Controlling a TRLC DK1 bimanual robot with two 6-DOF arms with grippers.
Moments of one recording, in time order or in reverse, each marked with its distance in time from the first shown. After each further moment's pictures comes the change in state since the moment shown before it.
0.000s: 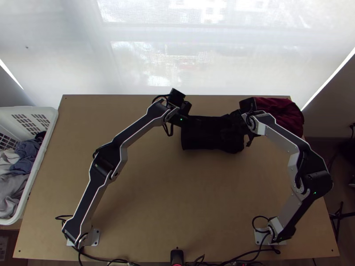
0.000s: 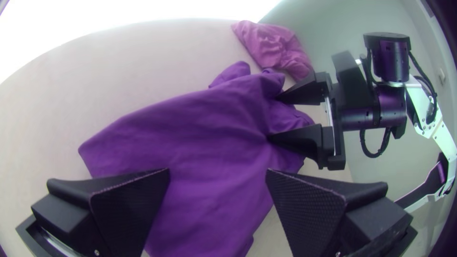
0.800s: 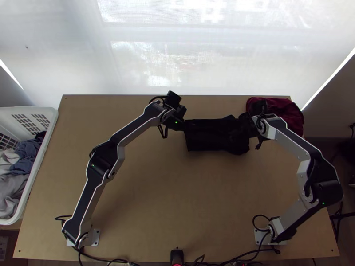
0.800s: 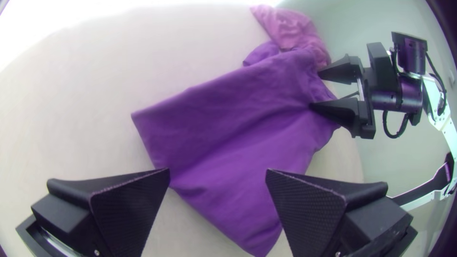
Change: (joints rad) left arm 0.027 -0.040 -0.070 -0.089 -0.030 0.059; right arm -0.060 -0.110 -0.092 0.019 0.021 -0.076
